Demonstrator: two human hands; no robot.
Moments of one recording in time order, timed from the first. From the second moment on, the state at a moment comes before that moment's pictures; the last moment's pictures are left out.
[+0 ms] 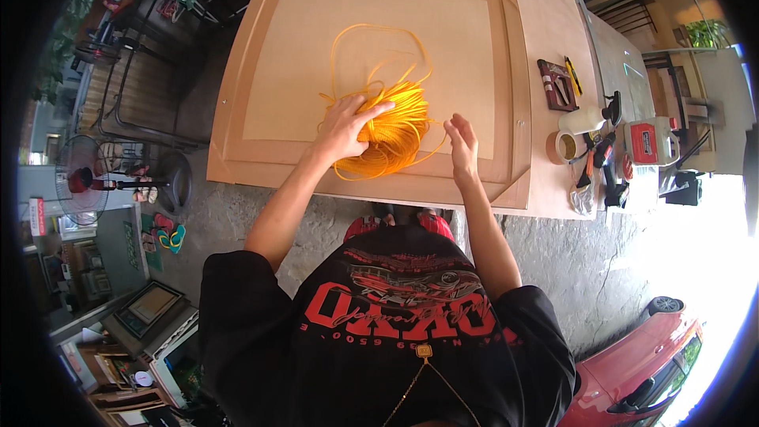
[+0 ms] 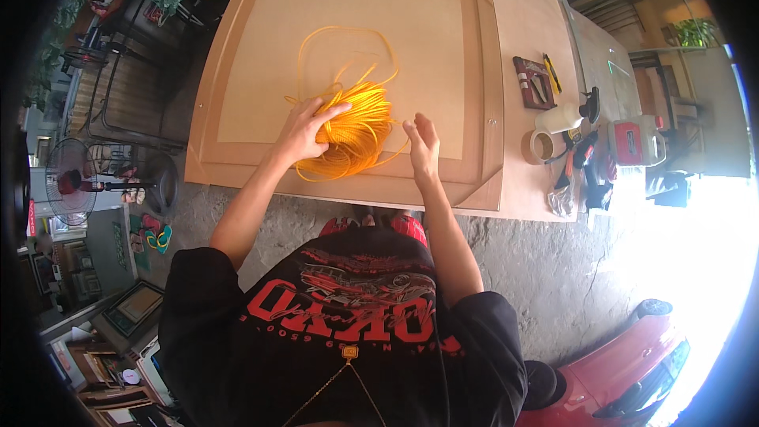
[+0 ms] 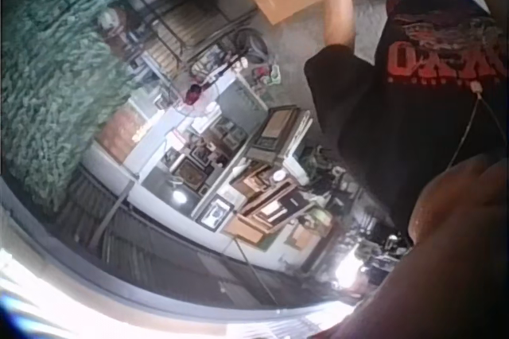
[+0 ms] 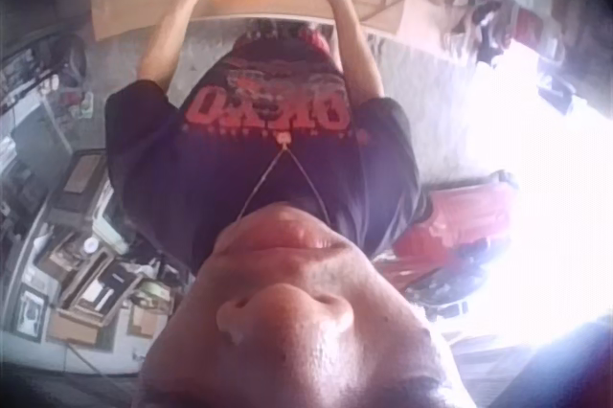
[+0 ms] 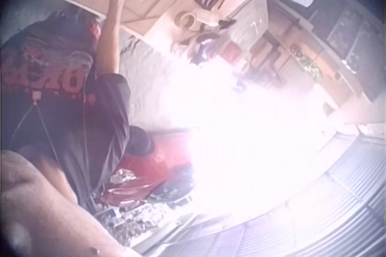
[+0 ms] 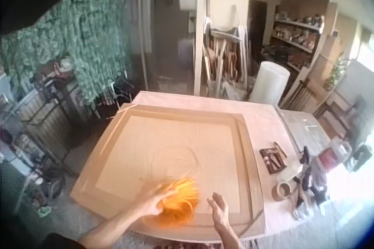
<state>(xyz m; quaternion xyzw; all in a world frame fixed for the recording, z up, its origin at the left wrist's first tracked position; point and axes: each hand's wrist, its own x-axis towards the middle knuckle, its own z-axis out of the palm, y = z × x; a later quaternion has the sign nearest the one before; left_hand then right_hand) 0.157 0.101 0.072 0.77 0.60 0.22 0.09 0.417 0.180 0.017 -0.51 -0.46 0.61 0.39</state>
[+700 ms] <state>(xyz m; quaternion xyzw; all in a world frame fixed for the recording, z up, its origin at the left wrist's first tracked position) 0.106 0.092 0.095 0.59 0.61 0.51 0.14 0.366 0.312 0.068 -0.32 -0.86 0.39 0.10</state>
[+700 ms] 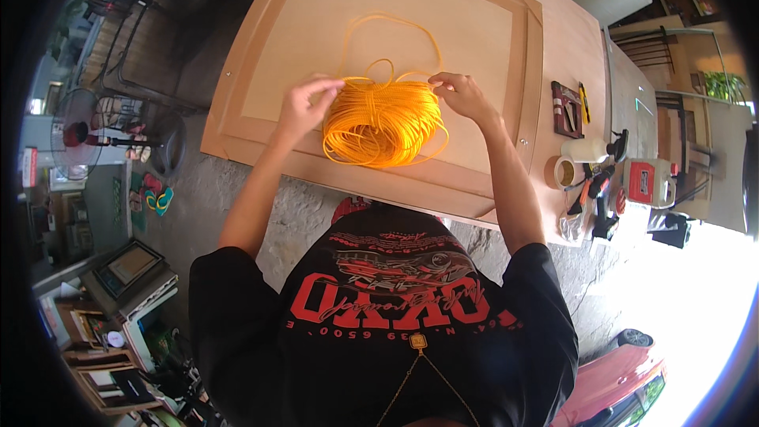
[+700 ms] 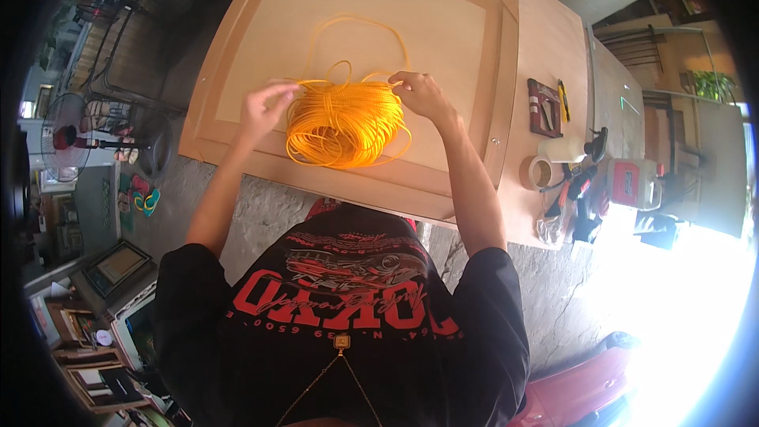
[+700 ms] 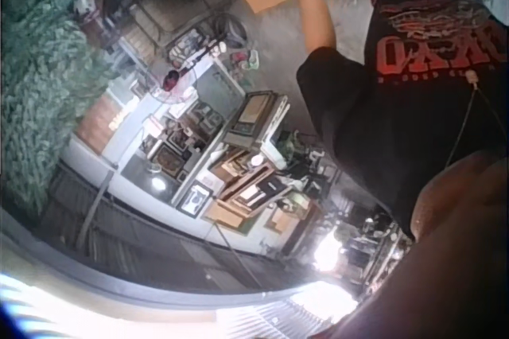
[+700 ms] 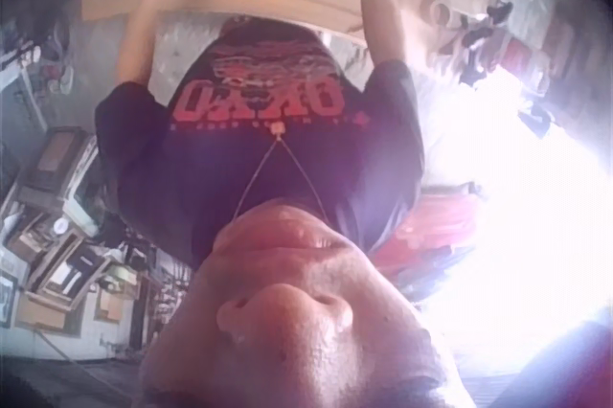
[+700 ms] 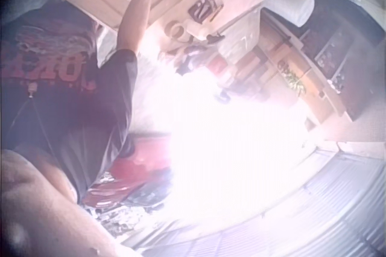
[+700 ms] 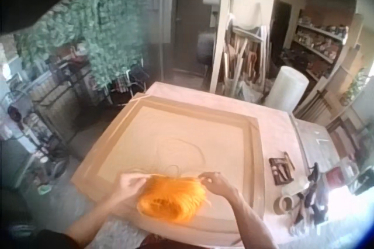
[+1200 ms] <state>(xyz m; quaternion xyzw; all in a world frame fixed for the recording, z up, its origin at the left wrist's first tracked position) 0.124 0.157 0.089 0.72 0.65 0.16 0.15 0.342 0.330 0.048 -0.45 -0.78 0.30 0.31</state>
